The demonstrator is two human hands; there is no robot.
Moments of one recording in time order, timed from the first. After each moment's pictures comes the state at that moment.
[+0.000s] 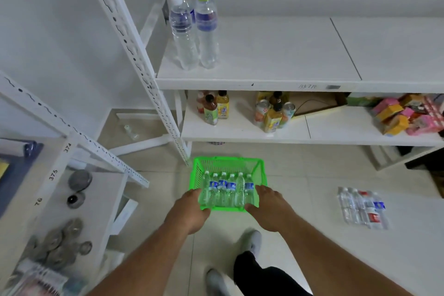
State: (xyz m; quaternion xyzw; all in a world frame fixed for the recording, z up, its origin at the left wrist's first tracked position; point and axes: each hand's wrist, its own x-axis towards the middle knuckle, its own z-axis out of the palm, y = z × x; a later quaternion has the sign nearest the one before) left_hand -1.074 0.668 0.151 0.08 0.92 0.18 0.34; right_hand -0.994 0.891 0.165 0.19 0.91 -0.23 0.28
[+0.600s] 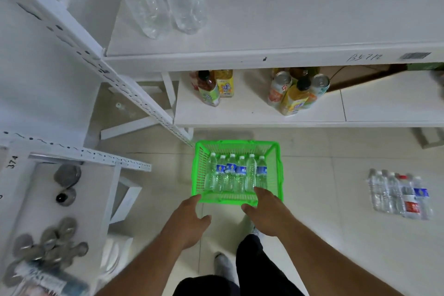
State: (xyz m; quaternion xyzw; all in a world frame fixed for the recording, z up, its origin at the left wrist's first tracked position) left_hand -1.151 0.705 0.038 0.00 0.89 0.18 0.42; right_hand -1.092 0.929 0.031 0.23 0.83 -0.35 0.38
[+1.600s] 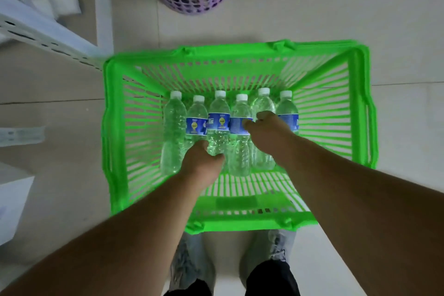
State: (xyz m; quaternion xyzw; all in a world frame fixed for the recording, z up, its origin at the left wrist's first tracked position) left_hand -1.240 0.779 -0.533 -0.11 0.84 0.26 0.46; right_hand -1.238 0.951 -0.503 0.42 0.72 -0.41 0.38
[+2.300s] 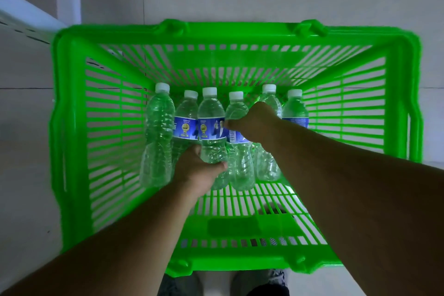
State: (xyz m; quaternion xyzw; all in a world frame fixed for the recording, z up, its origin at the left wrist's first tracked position) left_hand -1.231 0.773 -0.608 -0.17 0.82 0.28 0.46; right_hand -1.269 0.955 -0.595 0.39 0.75 -0.38 0.37
